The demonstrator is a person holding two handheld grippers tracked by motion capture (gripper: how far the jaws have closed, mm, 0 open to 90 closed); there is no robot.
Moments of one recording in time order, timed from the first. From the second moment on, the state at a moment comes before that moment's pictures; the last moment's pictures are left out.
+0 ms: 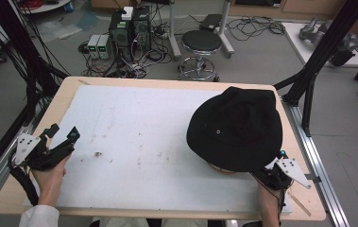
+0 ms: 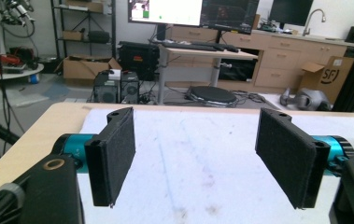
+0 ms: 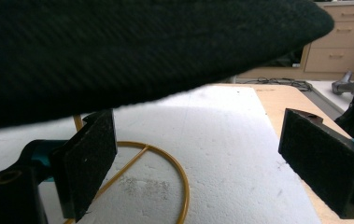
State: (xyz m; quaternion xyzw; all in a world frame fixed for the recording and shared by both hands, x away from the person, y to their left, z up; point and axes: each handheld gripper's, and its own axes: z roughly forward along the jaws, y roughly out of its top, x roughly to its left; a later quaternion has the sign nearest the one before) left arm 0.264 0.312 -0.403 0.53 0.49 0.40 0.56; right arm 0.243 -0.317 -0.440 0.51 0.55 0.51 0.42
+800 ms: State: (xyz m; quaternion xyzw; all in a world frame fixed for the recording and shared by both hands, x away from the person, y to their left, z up) left arm 0.246 0.324 -0.442 0.52 0.52 0.43 0.52; right arm 0.244 -0.317 -0.441 0.51 0.56 0.51 0.42
